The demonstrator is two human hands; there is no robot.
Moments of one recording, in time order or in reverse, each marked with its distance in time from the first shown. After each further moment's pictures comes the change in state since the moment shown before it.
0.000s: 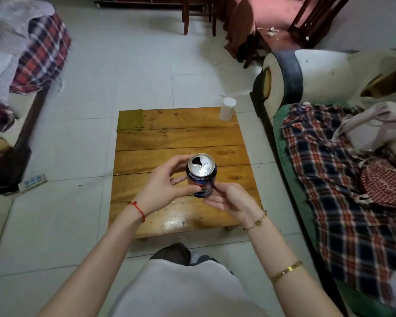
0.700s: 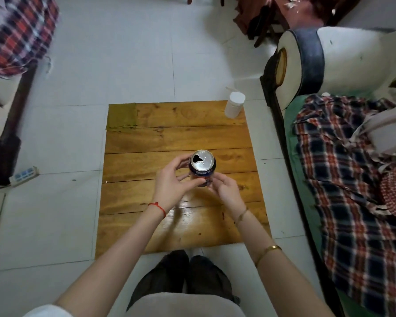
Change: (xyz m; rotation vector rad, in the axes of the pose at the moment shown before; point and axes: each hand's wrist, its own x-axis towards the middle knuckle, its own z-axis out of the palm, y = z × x) left_hand 0.143 -0.072 0.020 -0.040 0.279 -0.079; right_hand 0.159 -0.044 -0.023 -0.245 0.174 -0.192
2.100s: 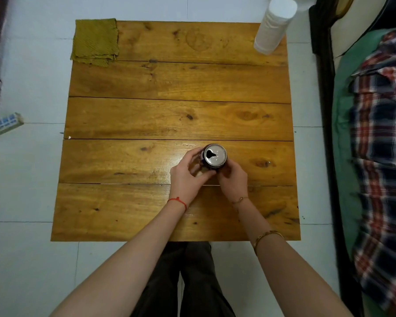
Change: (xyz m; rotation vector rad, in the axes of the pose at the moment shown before) left_hand 0.039 -0.244 0.124 -0.020 0.143 -0.218; right_hand 0.184 0.192 -0.031 -0.596 0.127 -0.233
